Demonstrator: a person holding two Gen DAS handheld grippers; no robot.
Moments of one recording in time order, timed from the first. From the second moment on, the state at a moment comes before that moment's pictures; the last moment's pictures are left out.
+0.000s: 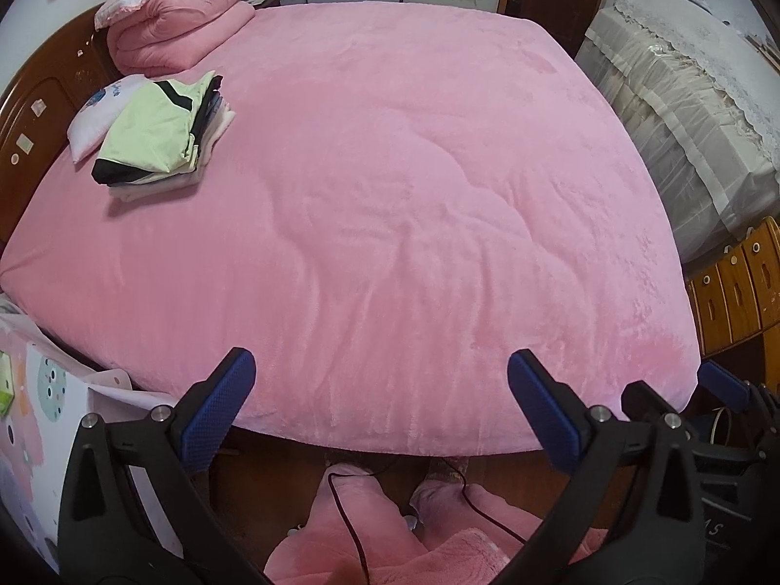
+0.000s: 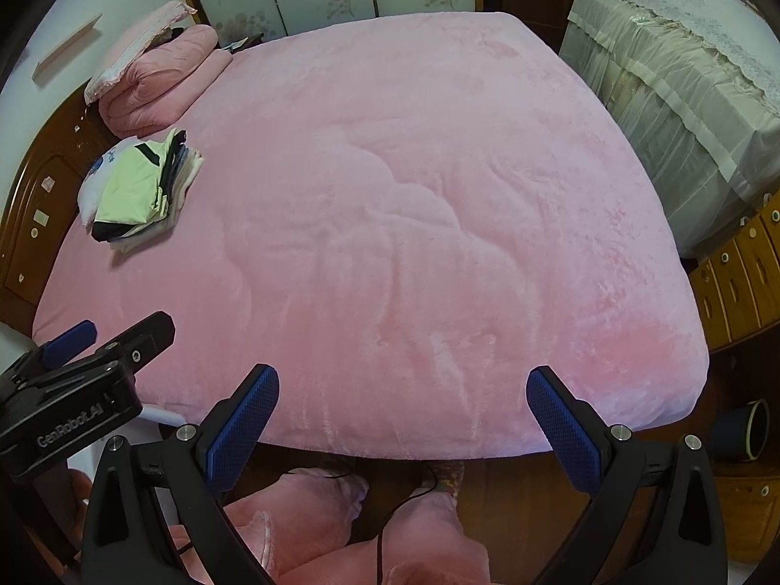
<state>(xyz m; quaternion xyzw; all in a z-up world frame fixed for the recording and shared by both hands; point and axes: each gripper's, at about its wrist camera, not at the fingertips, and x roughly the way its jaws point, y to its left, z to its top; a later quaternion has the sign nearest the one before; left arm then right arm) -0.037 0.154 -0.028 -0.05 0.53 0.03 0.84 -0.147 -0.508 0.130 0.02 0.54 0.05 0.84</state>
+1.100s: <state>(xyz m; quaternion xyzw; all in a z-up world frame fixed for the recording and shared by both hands) -0.026 0.155 -0.038 -0.04 0.54 0.04 0.84 -0.162 -0.473 0.127 0.01 0.55 0.04 0.84</state>
